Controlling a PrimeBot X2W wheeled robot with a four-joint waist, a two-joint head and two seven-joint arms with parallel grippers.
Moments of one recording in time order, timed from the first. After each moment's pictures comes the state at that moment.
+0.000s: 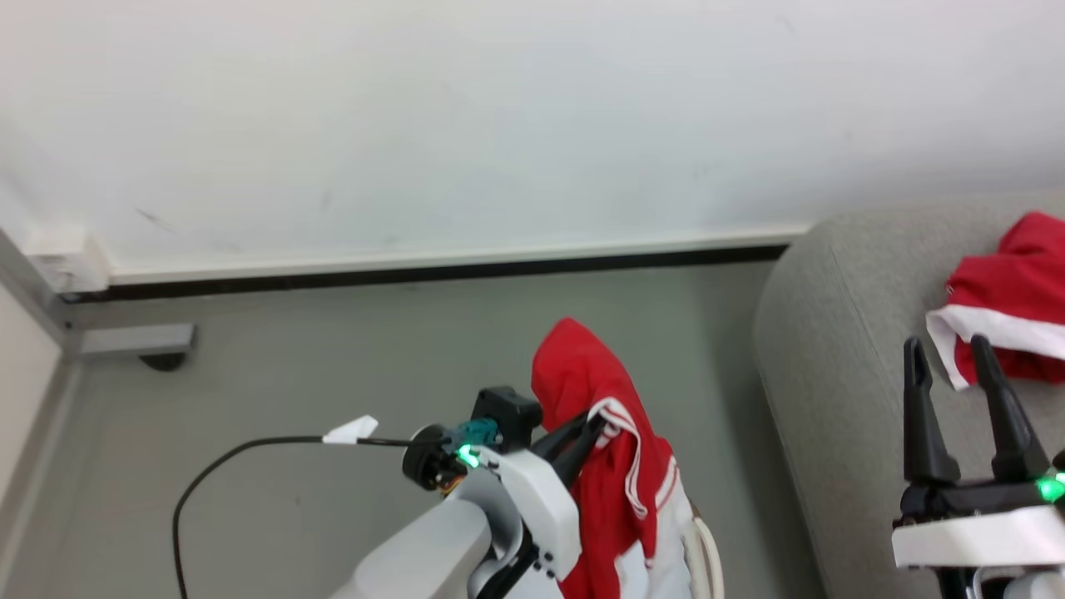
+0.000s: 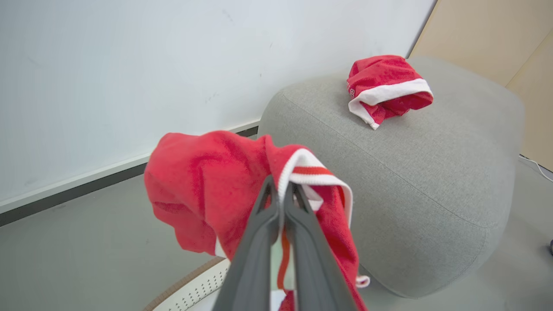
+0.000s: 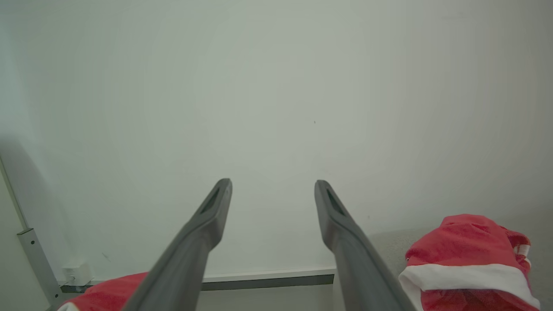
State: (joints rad) left arm -0.71 0.05 -1.00 0.82 -0.70 -0.12 -0.26; right arm -0.17 -0.12 0.03 0.09 0.38 0.13 -0.26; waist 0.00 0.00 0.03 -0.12
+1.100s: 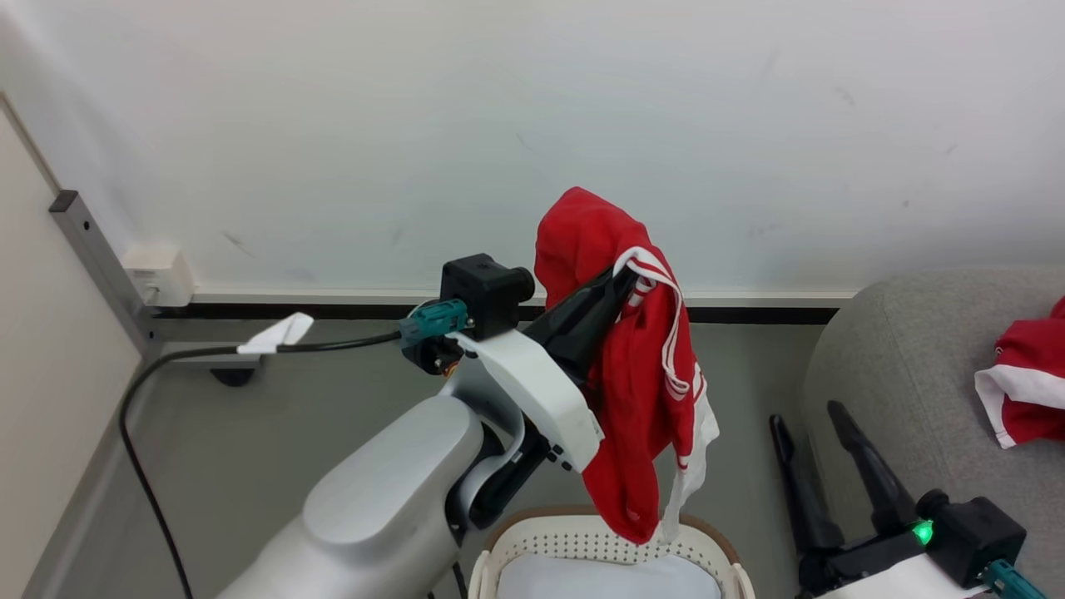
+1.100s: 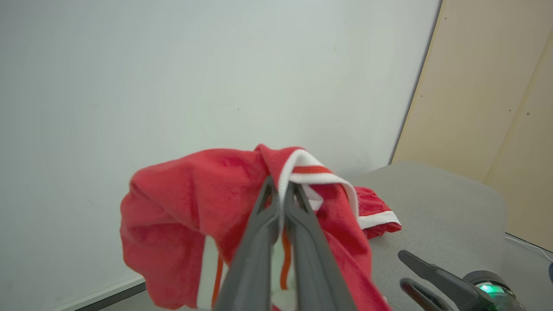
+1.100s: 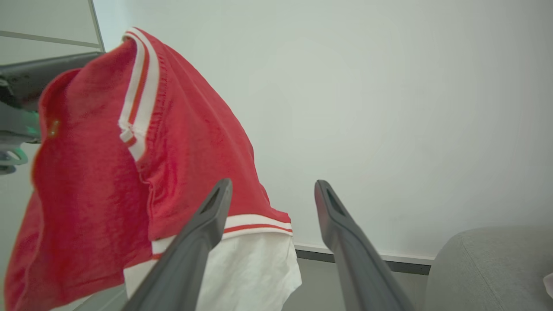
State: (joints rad) left arm -0.79 0.17 -0.87 0.34 -0.78 0.00 -0.14; right arm -0.12 -0.14 0.27 0.15 0.42 0.13 -0.26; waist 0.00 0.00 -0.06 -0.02
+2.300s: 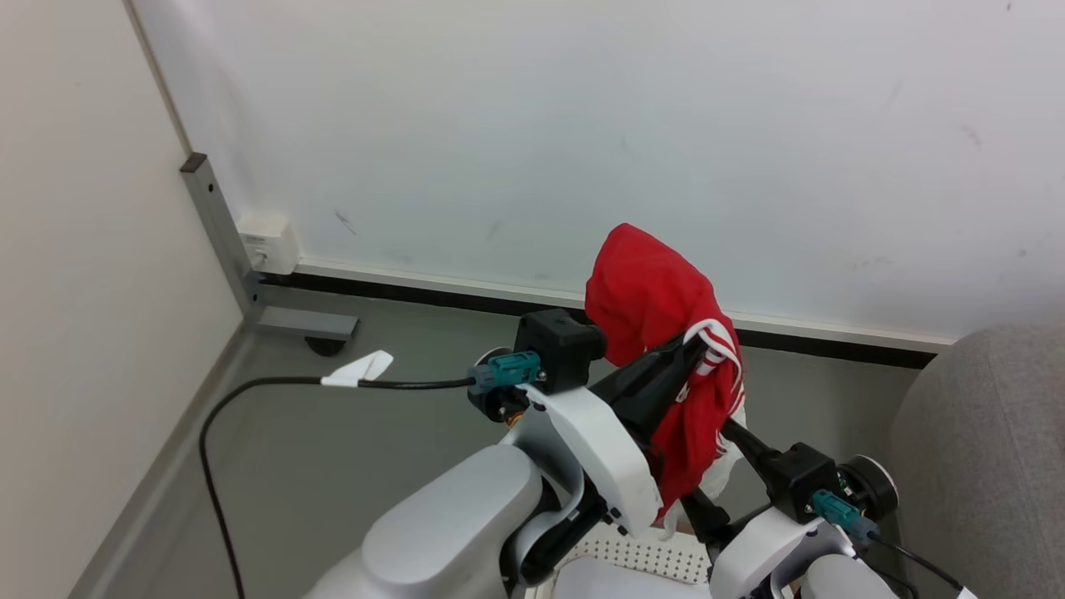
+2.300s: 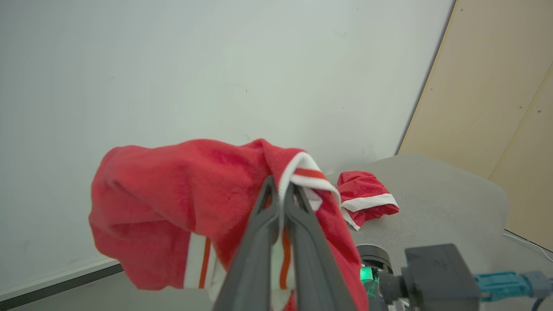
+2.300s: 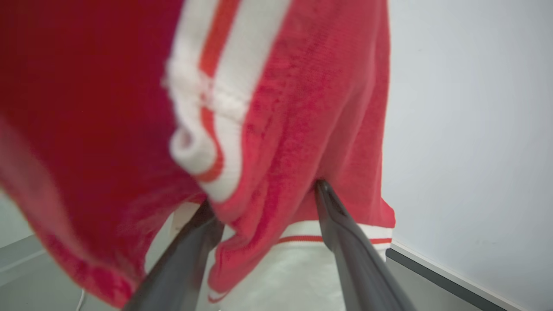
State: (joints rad) left arm -0.76 0.11 -0.97 0.35 -0.79 -0.02 -0.14; right arm -0.42 -0.07 0.53 0.62 0.30 0.13 -0.26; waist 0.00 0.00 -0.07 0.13
